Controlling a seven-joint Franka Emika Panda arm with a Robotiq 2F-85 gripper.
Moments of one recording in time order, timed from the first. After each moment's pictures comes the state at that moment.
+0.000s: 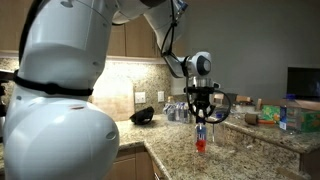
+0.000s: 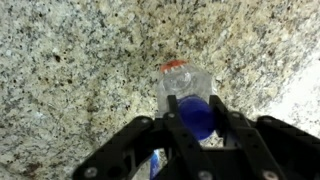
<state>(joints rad) -0.05 0.21 -0.01 -1.93 0.01 2.07 -0.10</state>
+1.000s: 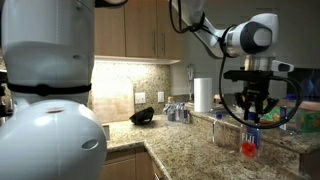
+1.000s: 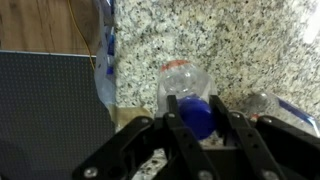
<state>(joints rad) -0.25 0.04 -0.25 -2.01 0.15 2.08 -0.09</state>
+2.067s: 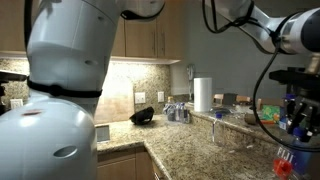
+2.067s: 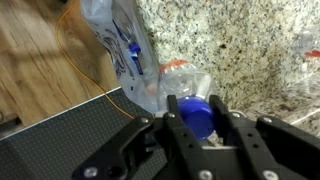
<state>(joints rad) -0.42 0.25 -0.37 -1.81 0.37 1.92 -0.01</state>
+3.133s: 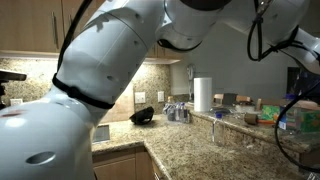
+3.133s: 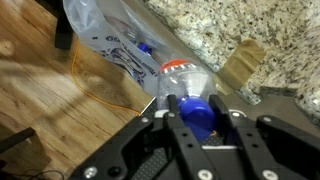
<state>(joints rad) -0.55 0.60 -0.37 -1.48 0.48 1.81 0.34</state>
